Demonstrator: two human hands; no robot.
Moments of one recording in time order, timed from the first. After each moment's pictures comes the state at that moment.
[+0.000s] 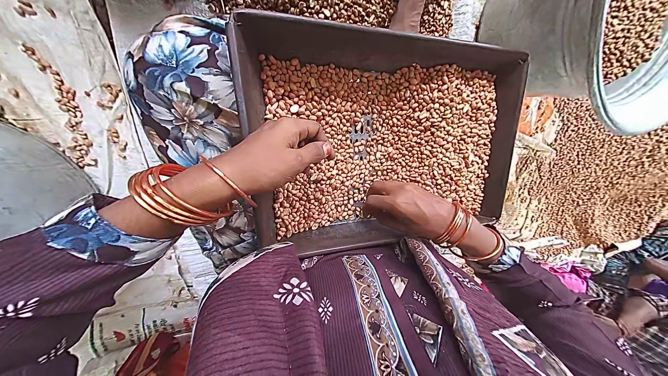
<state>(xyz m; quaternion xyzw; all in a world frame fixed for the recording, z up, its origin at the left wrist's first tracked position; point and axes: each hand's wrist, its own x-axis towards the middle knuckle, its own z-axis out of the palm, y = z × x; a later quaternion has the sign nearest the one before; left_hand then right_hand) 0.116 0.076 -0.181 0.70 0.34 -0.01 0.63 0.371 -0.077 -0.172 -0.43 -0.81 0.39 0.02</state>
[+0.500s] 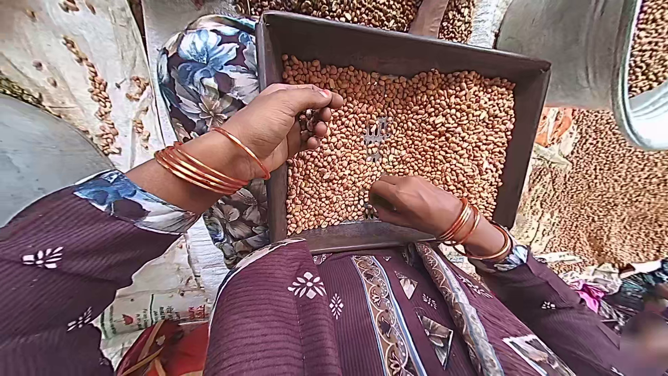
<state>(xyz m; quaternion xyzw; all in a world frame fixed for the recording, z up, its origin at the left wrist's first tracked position) 0.122 0.090 -0.169 0.31 0.47 0.12 0.82 0.357 -0.058 -0.167 -0.46 -0.81 0.36 0.00</state>
